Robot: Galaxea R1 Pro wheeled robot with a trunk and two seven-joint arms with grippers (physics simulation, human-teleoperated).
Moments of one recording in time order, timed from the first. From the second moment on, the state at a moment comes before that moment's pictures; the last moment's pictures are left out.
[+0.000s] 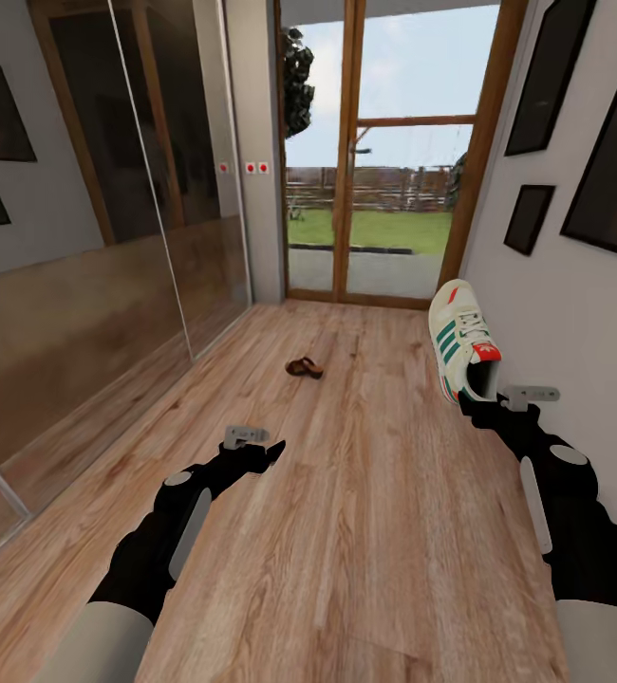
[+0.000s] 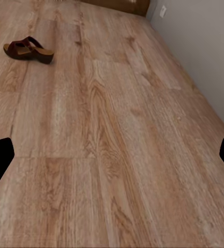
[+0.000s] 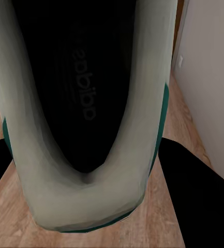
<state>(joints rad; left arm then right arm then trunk) -0.57 -0.07 -0.09 -1.11 0.11 0.37 -0.30 -0.58 -0.12 -0.24 -1.42 0.05 0.45 0.17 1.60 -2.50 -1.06</state>
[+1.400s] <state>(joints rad) -0.57 -0.07 -0.09 -1.11 0.11 0.37 -0.30 -0.58 -0.12 -0.25 -1.42 0.05 0.45 0.16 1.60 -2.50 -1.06</state>
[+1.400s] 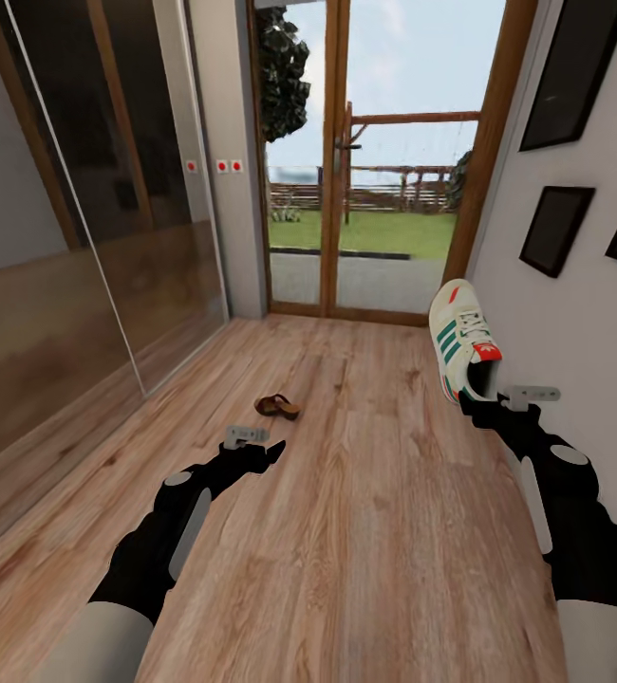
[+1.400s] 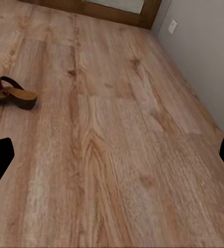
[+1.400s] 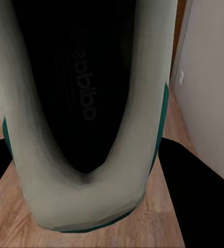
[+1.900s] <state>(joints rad) -0.57 -0.07 -0.09 -1.11 0.11 0.37 -0.30 -0.58 -0.12 -0.25 -1.42 0.05 0.45 0.17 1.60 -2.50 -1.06</state>
